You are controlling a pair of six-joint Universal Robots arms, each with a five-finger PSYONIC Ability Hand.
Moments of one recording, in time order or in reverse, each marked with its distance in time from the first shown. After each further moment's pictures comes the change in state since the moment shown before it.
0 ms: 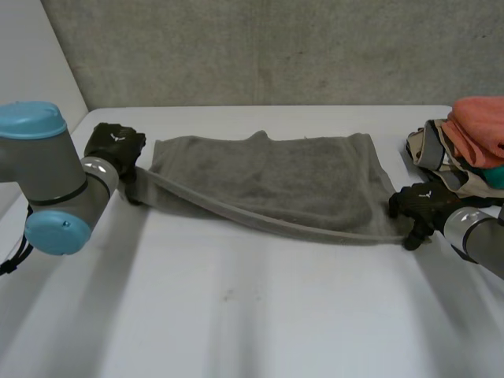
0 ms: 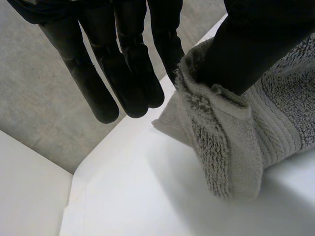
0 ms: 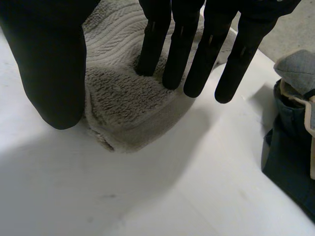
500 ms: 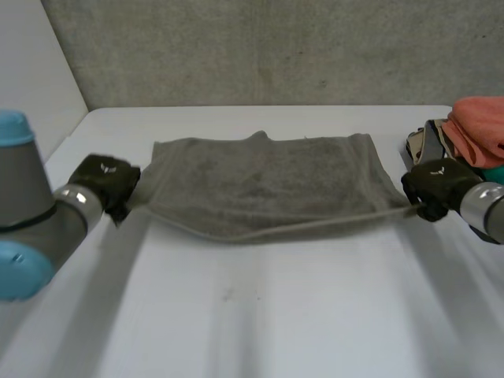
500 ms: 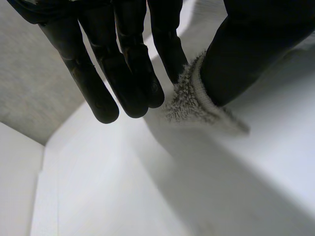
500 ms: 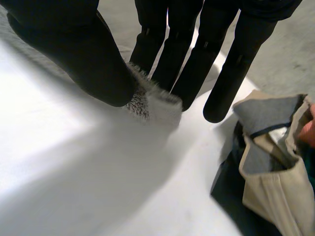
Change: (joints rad) left arm -0.002 0.285 -0.313 -0.160 0.010 0.015; right arm 0.004 -0.190 -0.009 0.198 0.011 -0.061; left_hand 0.000 0.000 0.000 0.000 0.000; right_hand 0.411 0.474 0.469 0.471 0.513
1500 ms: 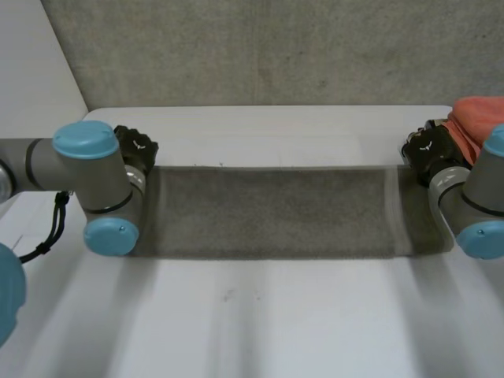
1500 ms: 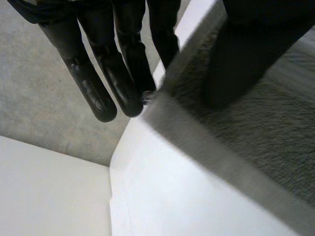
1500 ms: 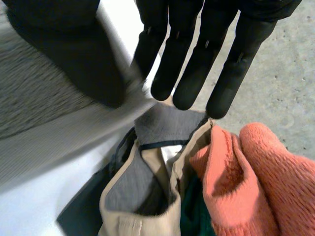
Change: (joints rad) left arm -0.103 -0.489 0.495 0.238 -0.223 0.286; right arm 0.115 0.287 -0.225 -0.424 0.271 -0.189; left_hand -0.278 -0.270 -0.247 -0.249 -0.225; right_hand -0.213 -0.259 -0.260 -0.263 -0.236
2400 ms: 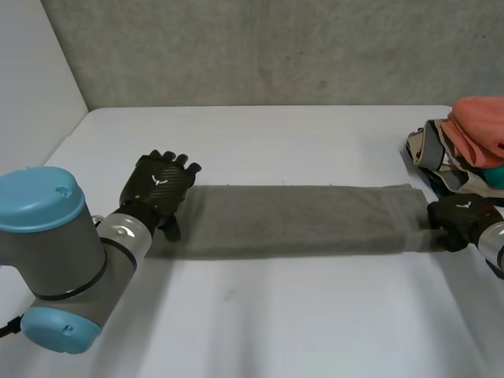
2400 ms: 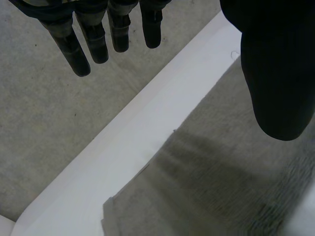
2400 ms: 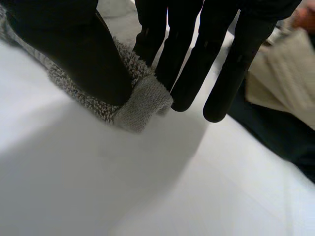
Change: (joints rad) left arm -0.093 0.495 -0.659 0.121 0.229 -0.358; right arm -0.247 -0.234 0.453 0.138 -0.237 0.265; left_hand -0.674 -0.723 -0.736 -0.747 -0.694; right_hand 0.192 0.253 0.257 0.256 0.229
